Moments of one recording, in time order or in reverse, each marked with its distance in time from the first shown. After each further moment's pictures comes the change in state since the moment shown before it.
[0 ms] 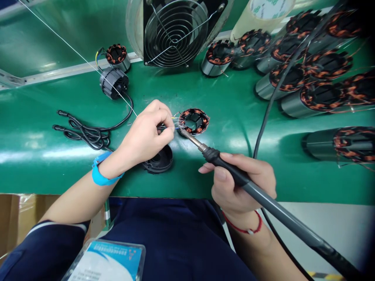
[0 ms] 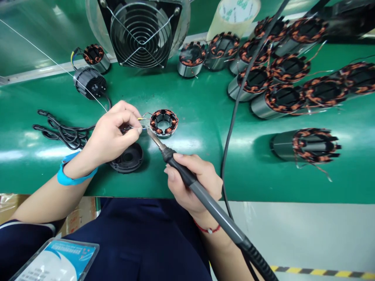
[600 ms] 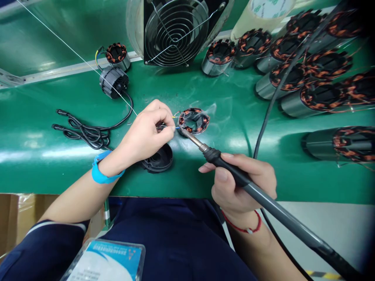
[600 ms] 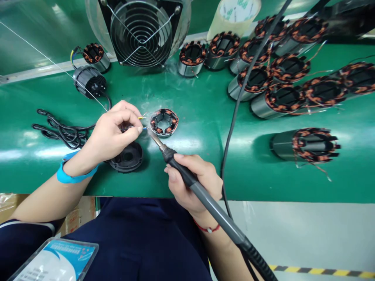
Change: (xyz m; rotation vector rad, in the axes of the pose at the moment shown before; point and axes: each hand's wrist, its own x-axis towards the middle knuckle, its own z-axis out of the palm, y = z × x) left_hand 0.000 -0.002 0.000 -0.080 -0.004 -0.023; right_hand 0.001 -0.002 0.001 0.004 -0.016 0.011
